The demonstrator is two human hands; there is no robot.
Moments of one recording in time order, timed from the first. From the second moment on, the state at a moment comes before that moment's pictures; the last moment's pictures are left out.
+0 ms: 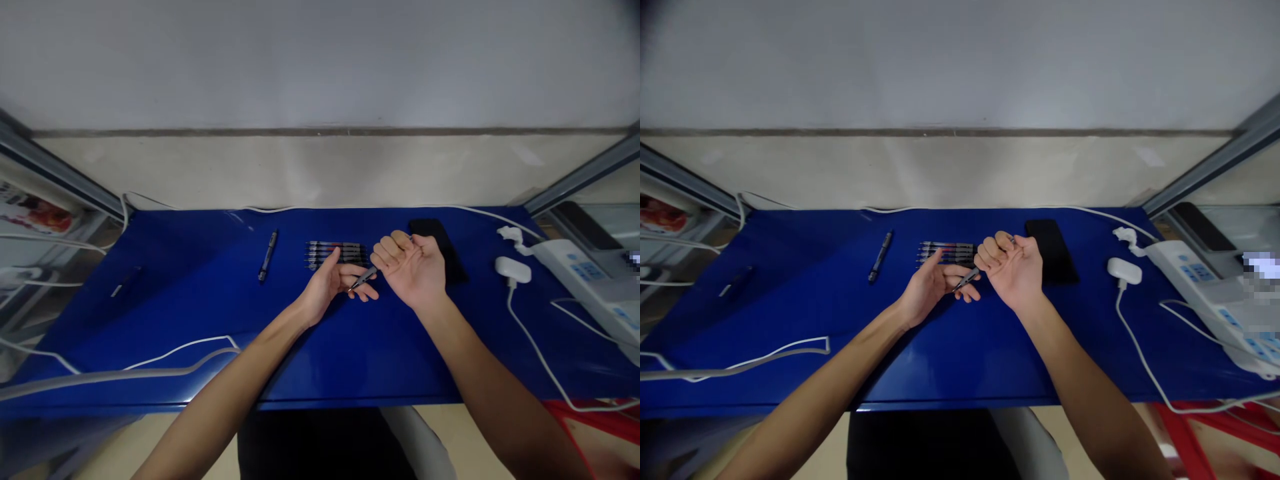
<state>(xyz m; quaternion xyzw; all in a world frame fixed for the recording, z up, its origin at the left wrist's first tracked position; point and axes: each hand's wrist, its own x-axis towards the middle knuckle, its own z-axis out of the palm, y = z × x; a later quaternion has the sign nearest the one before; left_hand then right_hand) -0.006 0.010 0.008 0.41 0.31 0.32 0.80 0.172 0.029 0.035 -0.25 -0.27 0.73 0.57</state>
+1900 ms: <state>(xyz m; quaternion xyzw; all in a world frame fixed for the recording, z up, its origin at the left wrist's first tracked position) -0.005 0.009 0.008 0.42 0.31 0.32 0.79 0.173 0.028 0.036 -0.24 -0.29 0.73 0.57</state>
